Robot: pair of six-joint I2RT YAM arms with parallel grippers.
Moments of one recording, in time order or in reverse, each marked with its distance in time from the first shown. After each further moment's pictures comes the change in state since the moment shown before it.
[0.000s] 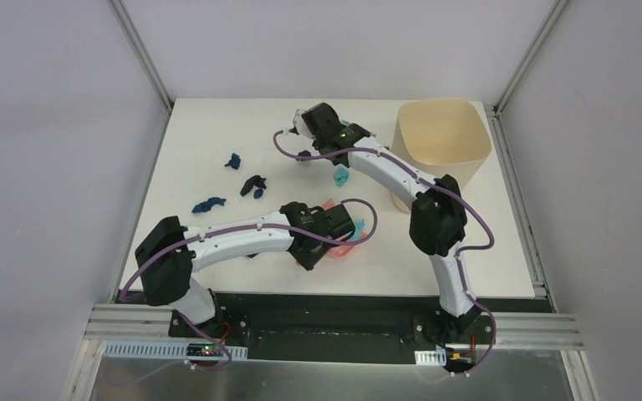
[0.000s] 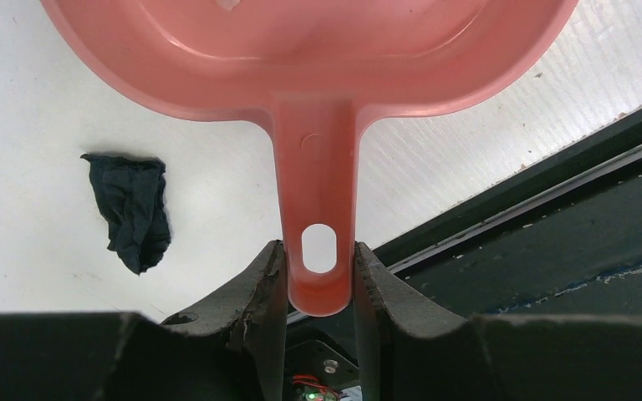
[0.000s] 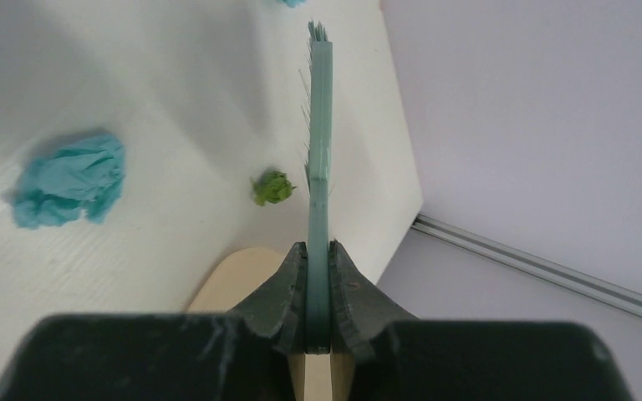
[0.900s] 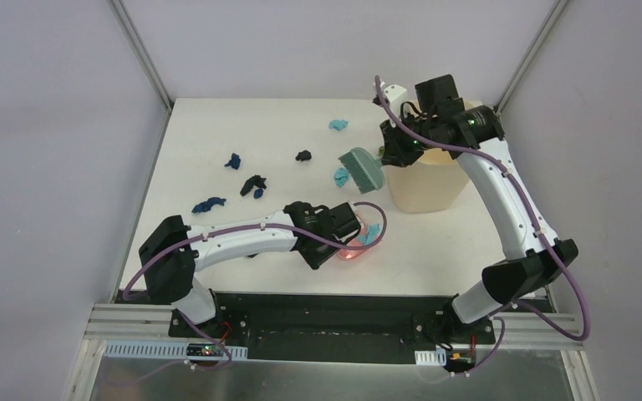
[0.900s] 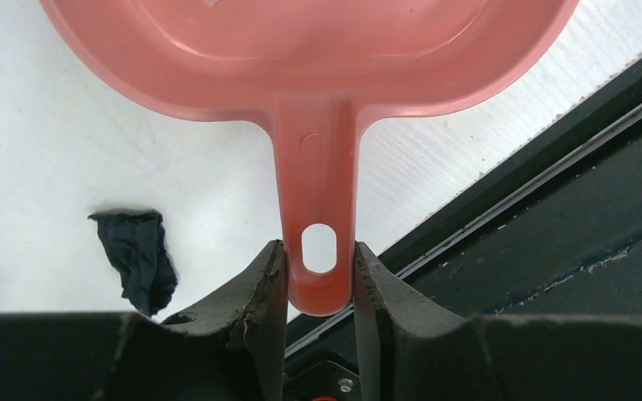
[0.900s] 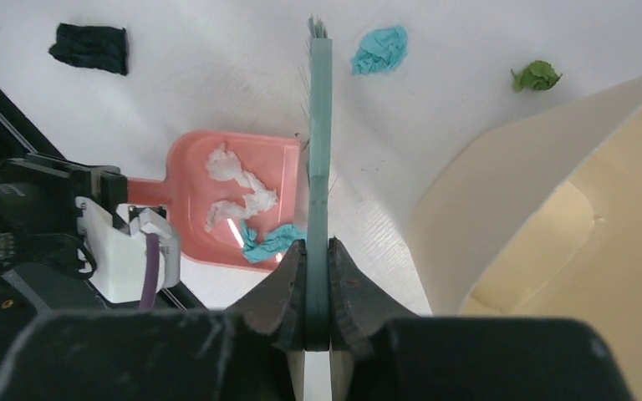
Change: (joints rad) left arm -0.016 0.018 0.035 0.062 0.070 0.137; right arm -0.341 -0.589 -0.133 -0.486 -0.962 0.432
